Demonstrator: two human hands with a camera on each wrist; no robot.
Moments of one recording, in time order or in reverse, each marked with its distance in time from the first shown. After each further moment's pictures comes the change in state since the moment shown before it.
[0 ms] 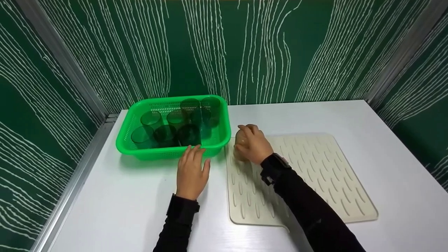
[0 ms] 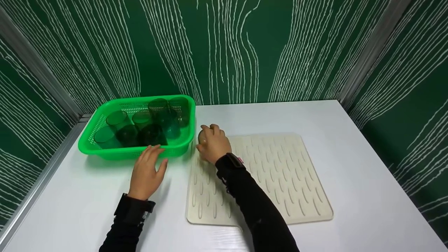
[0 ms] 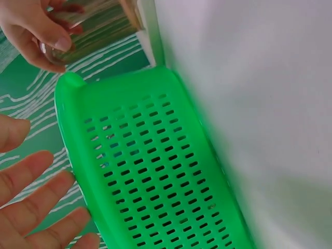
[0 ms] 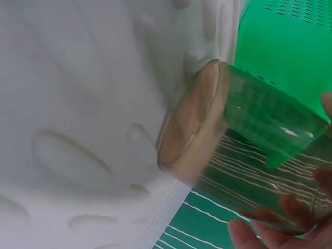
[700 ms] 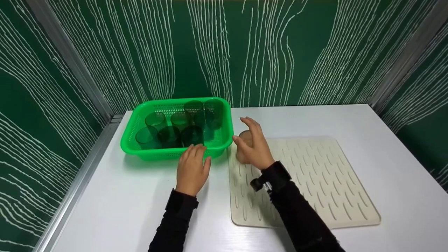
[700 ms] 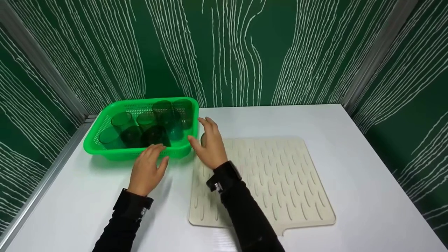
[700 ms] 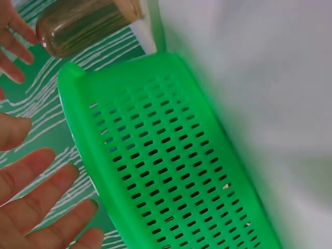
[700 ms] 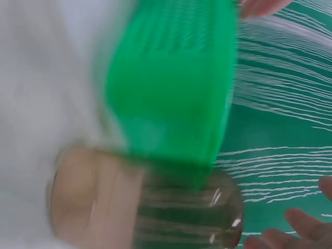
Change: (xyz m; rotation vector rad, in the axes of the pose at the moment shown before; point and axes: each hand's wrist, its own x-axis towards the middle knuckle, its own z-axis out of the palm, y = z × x) left_hand 0.013 -0.004 -0.008 0.059 -0.015 0.039; right_hand -0.014 -0.036 -0.011 0.462 0.211 -0.102
